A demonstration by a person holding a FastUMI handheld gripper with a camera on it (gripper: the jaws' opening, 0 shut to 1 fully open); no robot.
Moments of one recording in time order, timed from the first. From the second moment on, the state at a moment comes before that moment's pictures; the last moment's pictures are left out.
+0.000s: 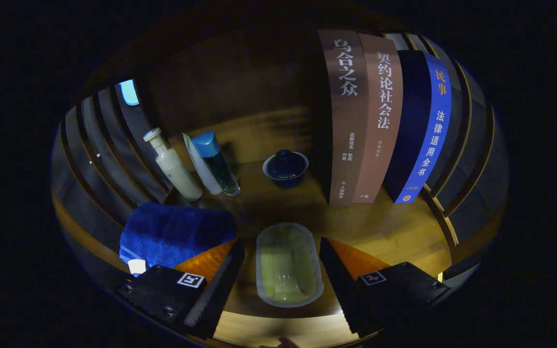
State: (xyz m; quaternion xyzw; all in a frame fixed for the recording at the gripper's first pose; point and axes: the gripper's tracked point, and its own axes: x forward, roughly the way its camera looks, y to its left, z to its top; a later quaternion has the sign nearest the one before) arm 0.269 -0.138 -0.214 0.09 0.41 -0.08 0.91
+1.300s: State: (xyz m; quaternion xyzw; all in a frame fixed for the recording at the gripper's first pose) arm -0.030 -0.075 -0.154 0.03 0.12 -0.09 0.99
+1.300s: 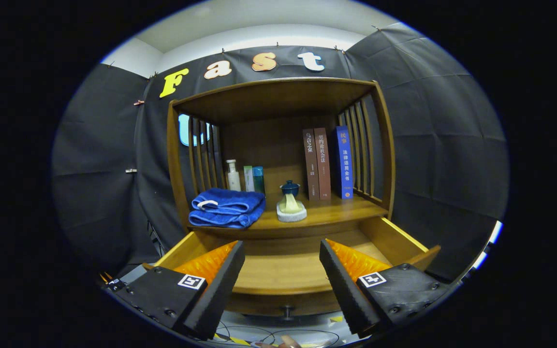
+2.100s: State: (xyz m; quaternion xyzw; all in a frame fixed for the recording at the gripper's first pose) arm -0.050 -0.076 -0.266 0.05 0.20 -0.10 0.97
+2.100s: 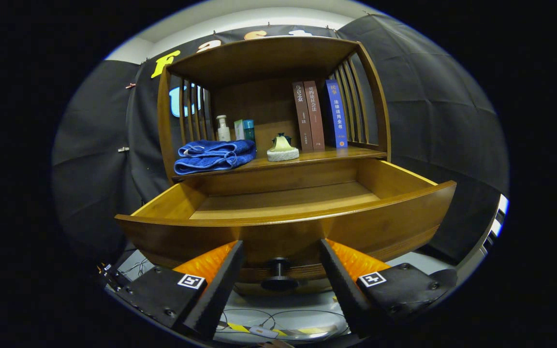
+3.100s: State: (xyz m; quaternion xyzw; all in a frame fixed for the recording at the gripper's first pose) arm 0.087 -0.099 -0.274 0.04 0.19 -0.10 0.97
